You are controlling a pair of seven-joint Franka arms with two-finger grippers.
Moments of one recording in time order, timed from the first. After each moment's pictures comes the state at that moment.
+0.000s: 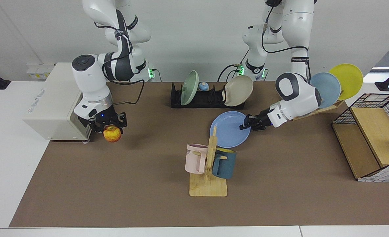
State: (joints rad) left arm 0.02 0.24 -0.16 -2.07 -0.82 2.10 0.45; right arm 0.11 0.10 -0.09 -2.01 0.00 2.26 -0.20
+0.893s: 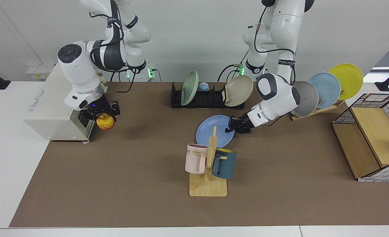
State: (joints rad) left arm -0.02 0.26 -0.27 -2.07 -0.82 2.28 0.45; right arm 0.07 0.02 -0.10 -2.00 -0.01 2.06 -0.25
